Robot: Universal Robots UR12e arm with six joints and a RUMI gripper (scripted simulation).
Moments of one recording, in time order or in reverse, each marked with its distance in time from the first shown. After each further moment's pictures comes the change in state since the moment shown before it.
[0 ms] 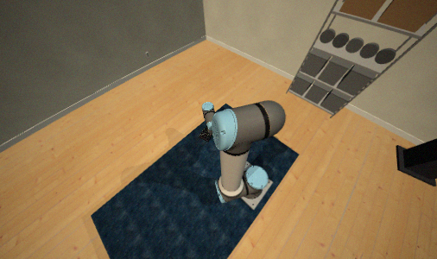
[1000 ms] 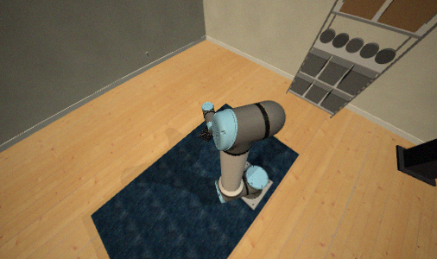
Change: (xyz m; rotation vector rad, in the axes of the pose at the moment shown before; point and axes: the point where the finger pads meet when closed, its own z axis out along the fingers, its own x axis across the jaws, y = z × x) arm 0.000 0.000 0.000 0.000 0.000 0.000
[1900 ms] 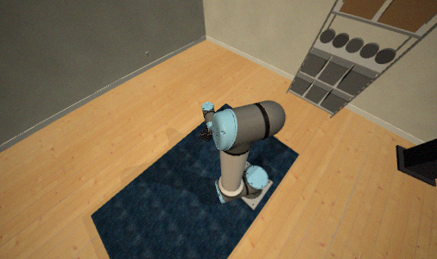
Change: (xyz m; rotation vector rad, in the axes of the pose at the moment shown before) arm 0.000 0.000 0.000 0.000 0.000 -0.027
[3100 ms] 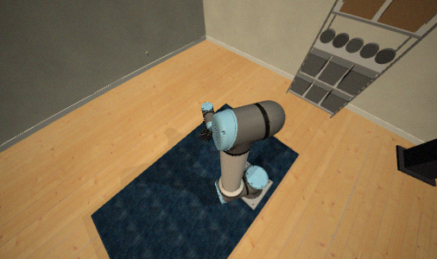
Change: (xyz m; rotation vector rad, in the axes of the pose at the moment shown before) arm -0.002 0.000 0.000 0.000 -0.002 -0.380
